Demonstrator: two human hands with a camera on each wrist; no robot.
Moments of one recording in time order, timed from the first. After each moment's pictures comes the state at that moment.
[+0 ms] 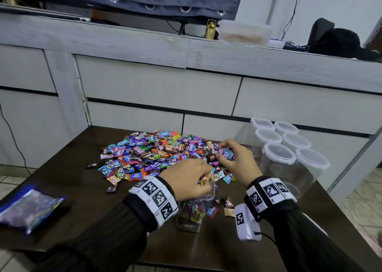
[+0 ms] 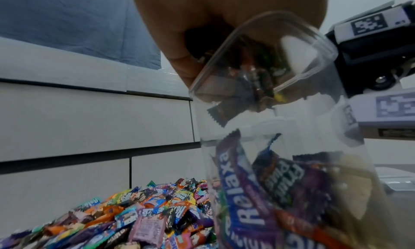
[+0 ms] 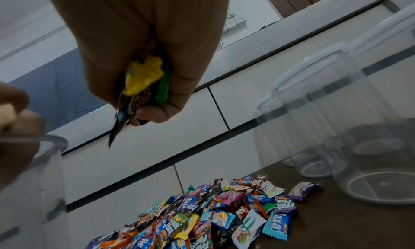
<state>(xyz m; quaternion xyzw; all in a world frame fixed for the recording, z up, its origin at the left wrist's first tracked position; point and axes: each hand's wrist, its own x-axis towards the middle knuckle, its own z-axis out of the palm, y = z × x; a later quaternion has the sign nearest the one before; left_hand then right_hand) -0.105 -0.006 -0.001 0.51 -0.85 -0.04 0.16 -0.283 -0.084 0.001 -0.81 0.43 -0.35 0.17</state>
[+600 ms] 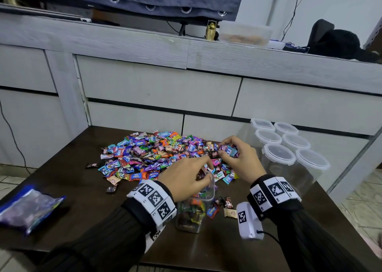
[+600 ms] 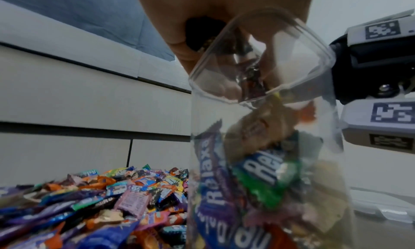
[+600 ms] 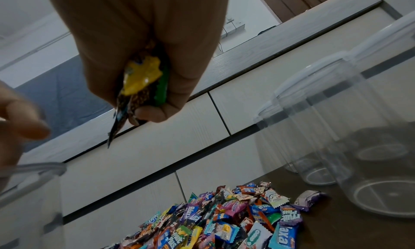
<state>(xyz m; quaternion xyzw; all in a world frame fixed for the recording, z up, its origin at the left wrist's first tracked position) -0.103 0.000 -0.006 0.52 -0.80 -0.09 0.29 -0.287 -0.083 0.011 -0.80 0.43 -0.37 0.18</state>
